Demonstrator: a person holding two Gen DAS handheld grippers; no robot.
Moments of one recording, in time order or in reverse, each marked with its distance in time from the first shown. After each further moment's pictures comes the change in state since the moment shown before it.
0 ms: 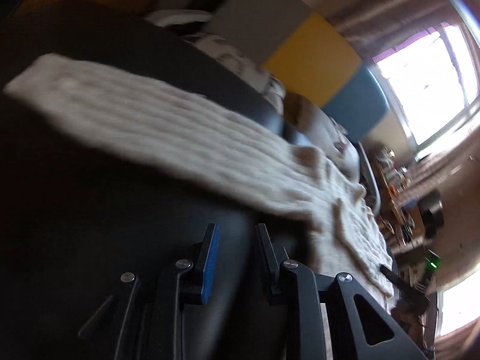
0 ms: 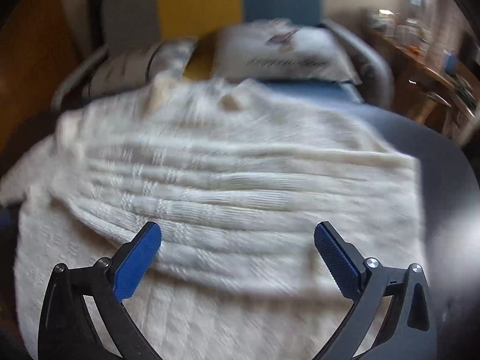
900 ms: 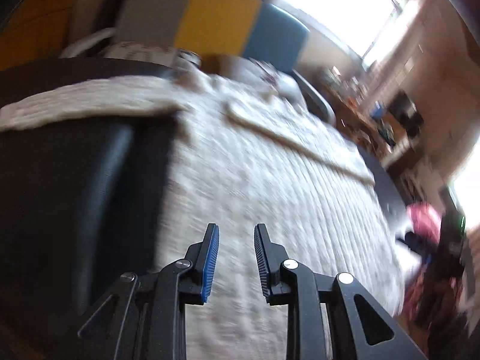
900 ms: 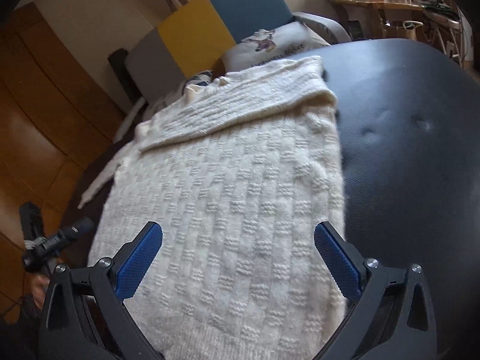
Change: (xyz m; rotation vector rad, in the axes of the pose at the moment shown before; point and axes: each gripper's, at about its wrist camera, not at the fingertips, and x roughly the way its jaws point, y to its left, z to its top) left arm -0.030 -0.138 -0.162 0.519 0.130 -0.064; right arm -0.135 -0.073 -0.175 0.201 -0.100 0.282
